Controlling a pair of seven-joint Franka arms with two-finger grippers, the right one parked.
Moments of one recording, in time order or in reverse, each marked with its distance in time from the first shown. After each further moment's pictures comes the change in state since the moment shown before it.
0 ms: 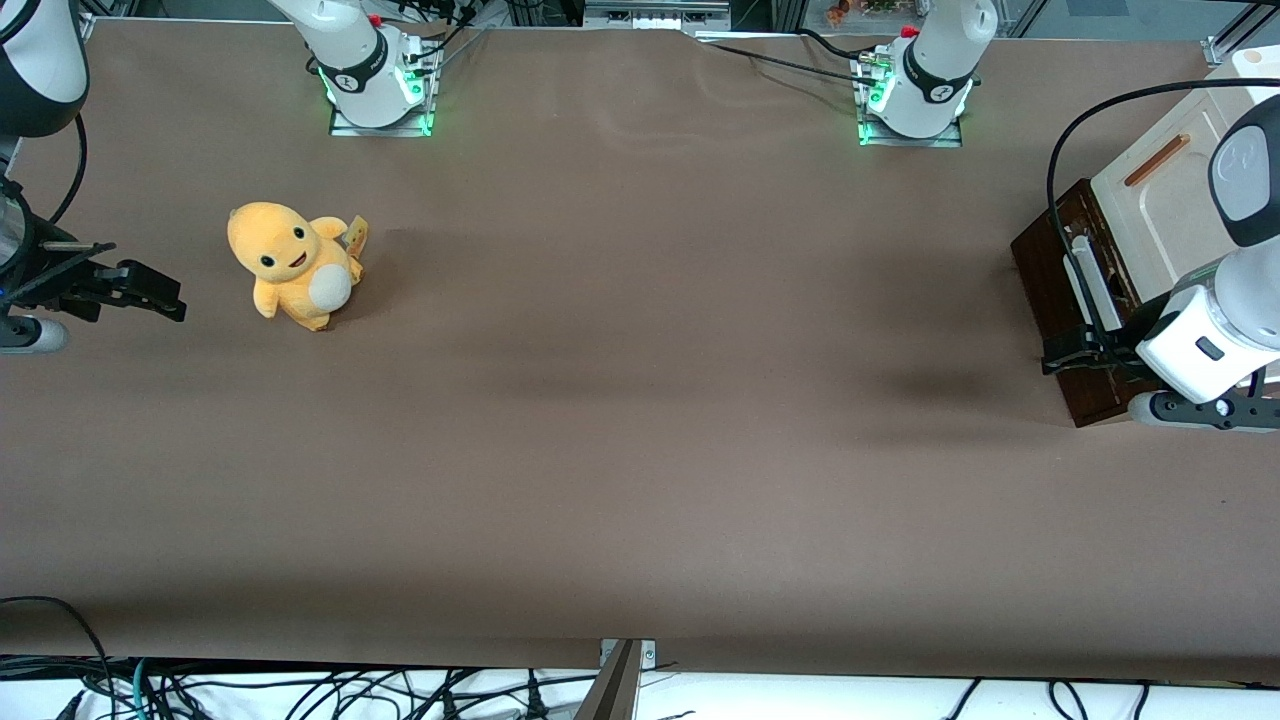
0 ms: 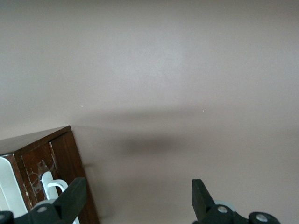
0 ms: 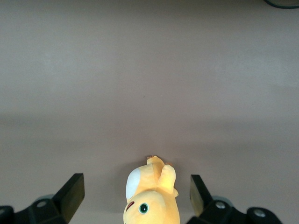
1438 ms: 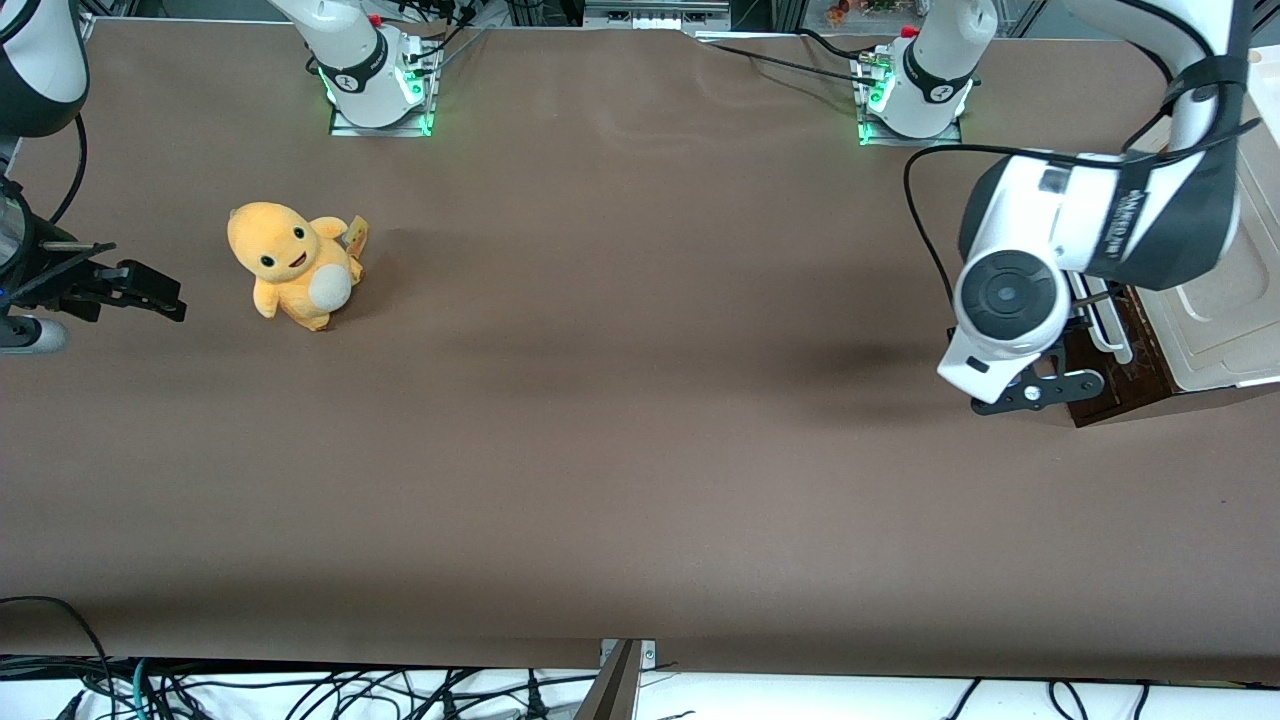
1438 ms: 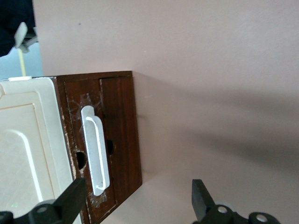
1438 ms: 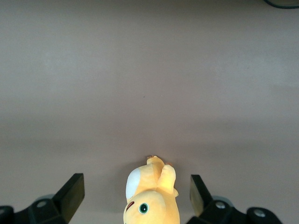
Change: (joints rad) arm -0.149 0.067 -0.154 -0.145 0.521 -0.177 -0.566
